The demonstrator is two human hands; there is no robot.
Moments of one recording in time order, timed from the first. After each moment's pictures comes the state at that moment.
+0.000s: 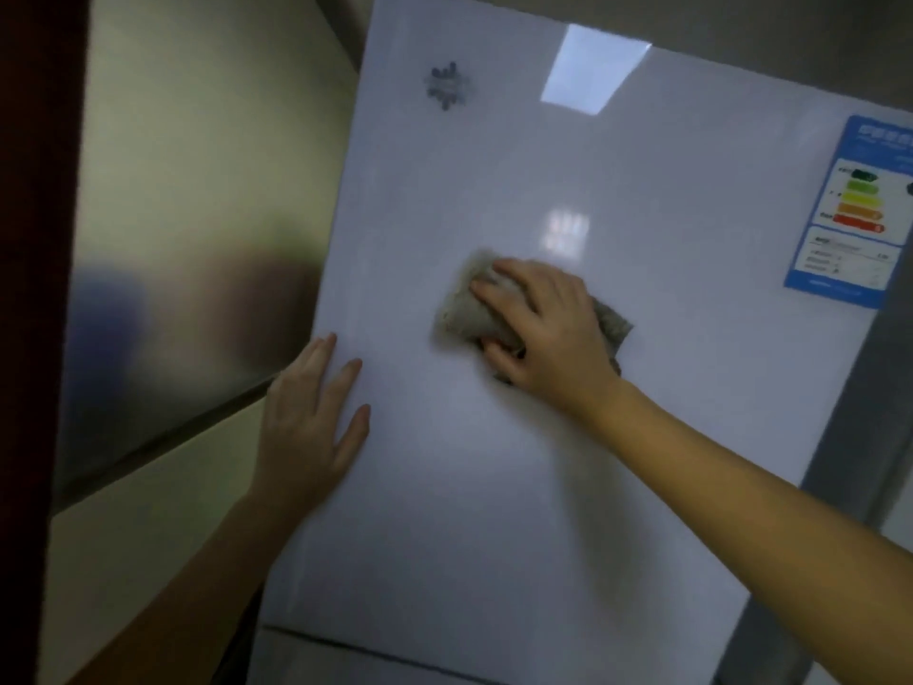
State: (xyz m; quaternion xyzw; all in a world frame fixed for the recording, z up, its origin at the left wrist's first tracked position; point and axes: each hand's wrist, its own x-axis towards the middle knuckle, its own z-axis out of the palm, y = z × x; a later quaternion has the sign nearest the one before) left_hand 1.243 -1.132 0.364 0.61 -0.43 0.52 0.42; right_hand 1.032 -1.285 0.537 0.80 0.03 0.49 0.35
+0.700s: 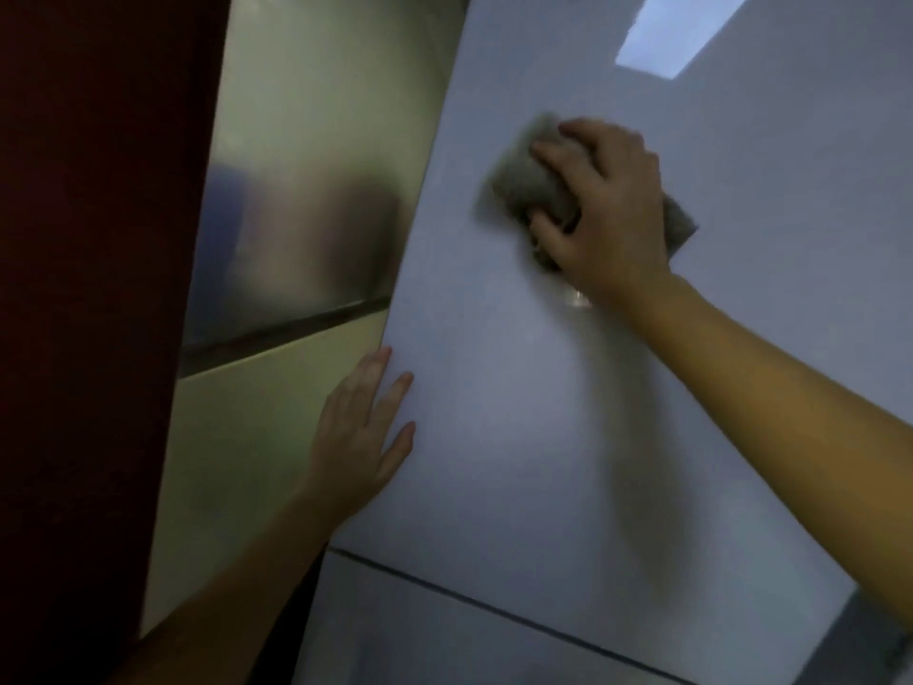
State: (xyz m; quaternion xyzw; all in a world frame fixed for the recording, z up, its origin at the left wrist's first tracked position) left_hand 1.269 -1.129 0.249 0.61 -0.46 0.51 0.40; right_hand 1.091 -1.250 0.543 0.78 0.01 0.54 0.32
